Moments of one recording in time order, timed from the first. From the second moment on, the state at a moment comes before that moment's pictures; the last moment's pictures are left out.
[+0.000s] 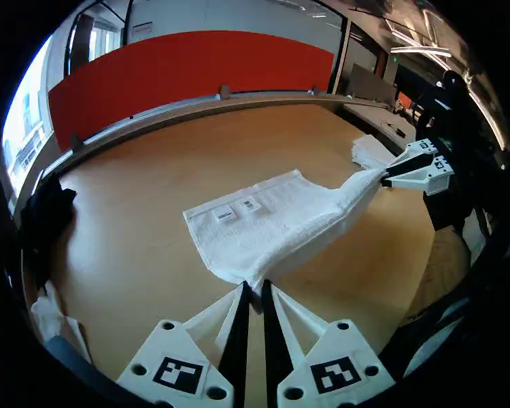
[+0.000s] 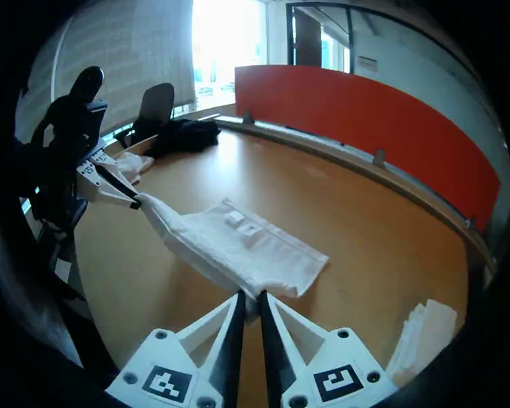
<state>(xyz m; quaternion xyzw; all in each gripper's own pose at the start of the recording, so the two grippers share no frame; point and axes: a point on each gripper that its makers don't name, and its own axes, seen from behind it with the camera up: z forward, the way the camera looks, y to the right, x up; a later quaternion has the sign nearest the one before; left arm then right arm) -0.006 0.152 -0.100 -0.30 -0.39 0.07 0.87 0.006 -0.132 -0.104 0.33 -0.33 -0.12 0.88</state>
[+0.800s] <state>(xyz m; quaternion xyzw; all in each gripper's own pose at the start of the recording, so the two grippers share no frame) 0.029 0.156 -0.118 -0.31 -0.40 0.06 0.86 0.038 -0.126 -0.116 0.34 -0.32 -0.12 0.88</state>
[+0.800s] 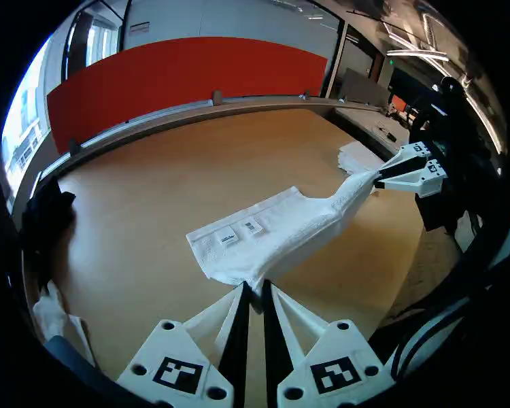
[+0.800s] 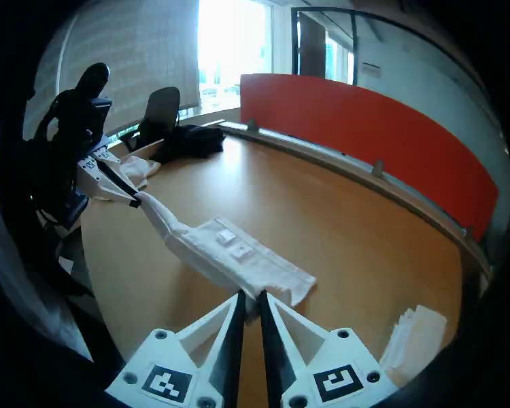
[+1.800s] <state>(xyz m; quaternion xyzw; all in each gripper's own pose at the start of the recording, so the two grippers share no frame) -0.004 0.156 -0.103 -0.30 -0.42 0.06 0.85 -0.002 -0.129 -0.111 0.35 -0.35 -0.14 0.86</state>
